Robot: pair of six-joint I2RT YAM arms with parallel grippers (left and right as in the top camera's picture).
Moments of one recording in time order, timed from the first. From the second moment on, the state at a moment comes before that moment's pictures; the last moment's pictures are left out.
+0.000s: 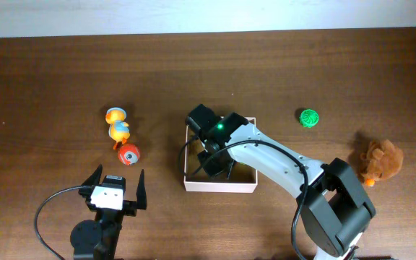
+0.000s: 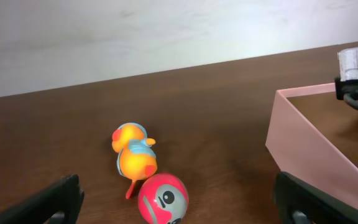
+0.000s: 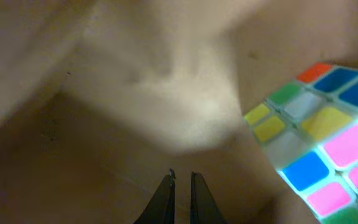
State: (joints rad) left arm 0.00 0.01 0.07 -0.22 0.11 0.11; right arm 0.72 1.92 1.41 -0.99 -0.01 0.22
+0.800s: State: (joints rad) left arm 0.00 0.01 0.07 -0.22 0.11 0.11; right arm 0.70 1.92 1.40 -1.00 0.14 0.29
